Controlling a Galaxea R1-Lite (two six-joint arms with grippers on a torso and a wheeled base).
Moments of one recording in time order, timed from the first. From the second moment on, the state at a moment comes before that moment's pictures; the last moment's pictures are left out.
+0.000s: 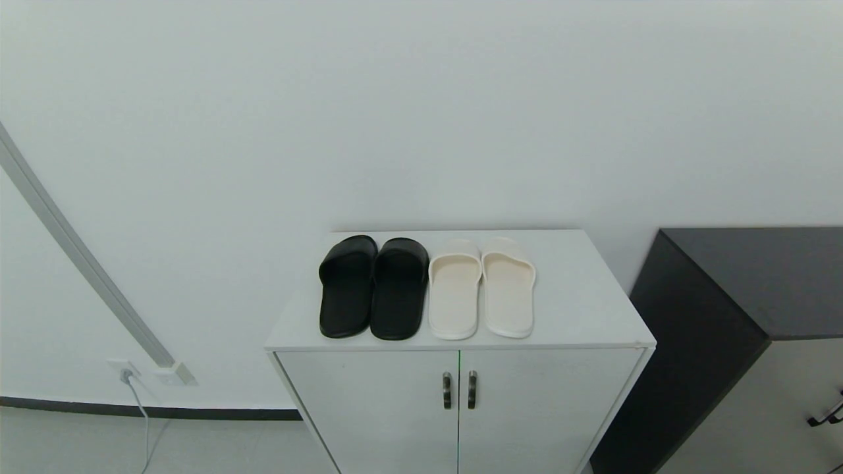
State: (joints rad) left arm 0.00 0.00 0.00 0.00 0.00 -0.08; right arm 0.00 0.00 0.00 0.00 0.09 -0.05
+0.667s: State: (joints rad) left arm 0.00 0.00 0.00 0.00 0.00 -0.08; right arm 0.03 0.42 -0.28 0.01 0.16 -0.04
